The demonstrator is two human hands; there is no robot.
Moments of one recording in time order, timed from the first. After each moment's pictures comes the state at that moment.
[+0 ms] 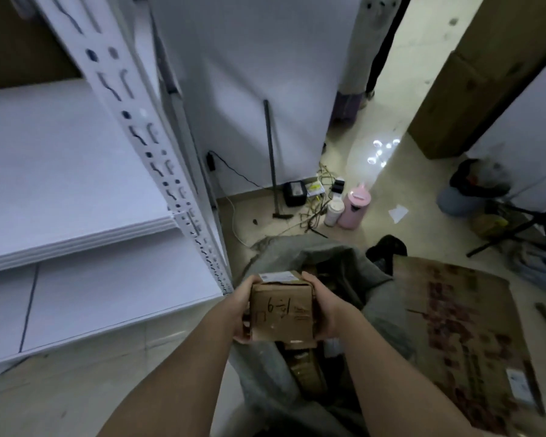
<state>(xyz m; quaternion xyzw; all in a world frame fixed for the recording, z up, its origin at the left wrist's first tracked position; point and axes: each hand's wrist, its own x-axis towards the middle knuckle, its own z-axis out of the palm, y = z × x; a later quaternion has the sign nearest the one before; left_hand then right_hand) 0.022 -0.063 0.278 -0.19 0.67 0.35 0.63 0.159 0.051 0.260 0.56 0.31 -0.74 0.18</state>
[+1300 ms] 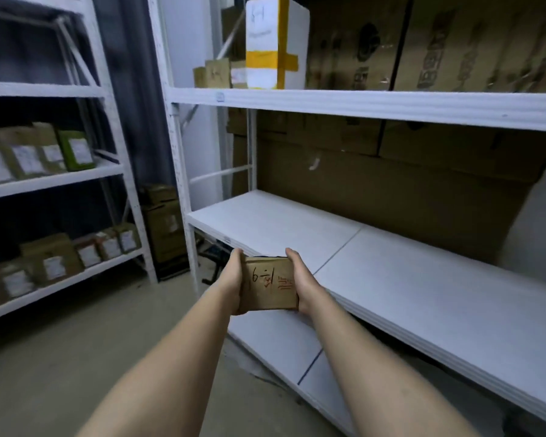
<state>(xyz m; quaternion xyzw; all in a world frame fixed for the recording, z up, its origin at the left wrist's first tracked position) -0.190 -0.746 0.560 -0.26 0.58 0.76 0.11 -0.237 -0.617 0.525 0.09 0.63 -0.73 0.24</state>
